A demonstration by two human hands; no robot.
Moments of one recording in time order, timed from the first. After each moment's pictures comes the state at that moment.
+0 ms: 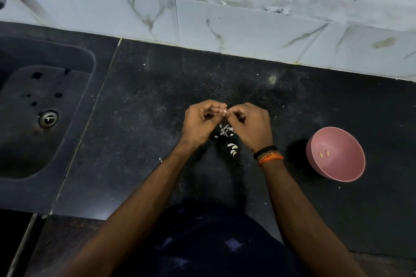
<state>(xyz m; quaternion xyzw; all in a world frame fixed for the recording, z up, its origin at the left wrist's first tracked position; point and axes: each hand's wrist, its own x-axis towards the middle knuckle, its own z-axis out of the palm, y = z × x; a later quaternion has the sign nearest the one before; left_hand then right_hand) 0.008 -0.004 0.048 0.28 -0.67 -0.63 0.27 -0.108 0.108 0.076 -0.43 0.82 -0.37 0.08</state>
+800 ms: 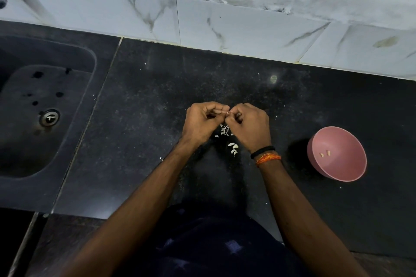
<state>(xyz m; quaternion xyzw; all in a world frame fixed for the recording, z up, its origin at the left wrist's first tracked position) 0.008 -0.005 0.055 0.29 -0.70 -0.61 0.24 -0.102 0.105 0.074 -0.43 0.84 -0.33 0.05</state>
